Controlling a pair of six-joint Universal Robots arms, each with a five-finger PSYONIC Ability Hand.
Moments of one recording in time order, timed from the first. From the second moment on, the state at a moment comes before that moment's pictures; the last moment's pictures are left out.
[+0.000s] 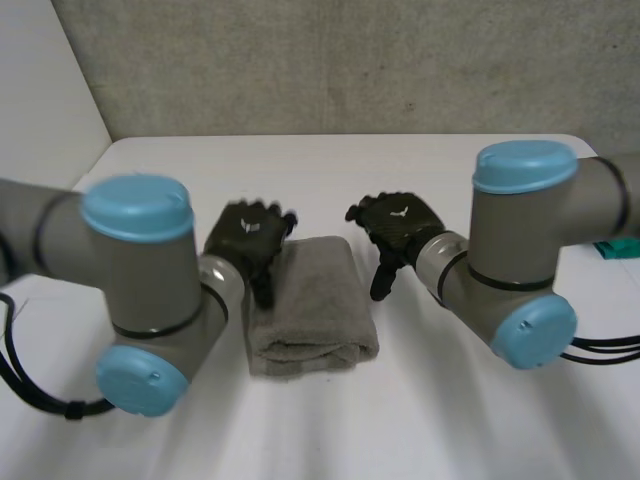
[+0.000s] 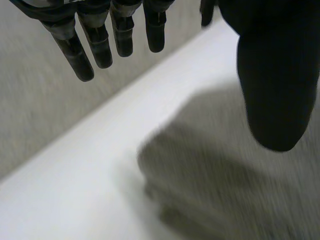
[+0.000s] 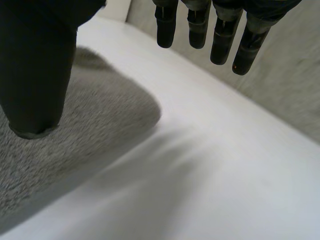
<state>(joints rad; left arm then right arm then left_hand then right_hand) 4.10 -2.09 -1.37 3.17 -1.65 3.42 2.13 -0.92 1.15 0.11 1.44 2.89 0.24 0.24 0.24 0.24 0.06 0.19 0.22 0.21 0.23 0.07</state>
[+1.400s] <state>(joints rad) 4.22 -1.86 -1.26 2.97 -1.23 3.33 2.36 -0.74 1.34 -0.44 1.57 2.72 0.24 0.24 0.24 0.24 0.06 0.89 1.09 1.08 1.10 0.35</state>
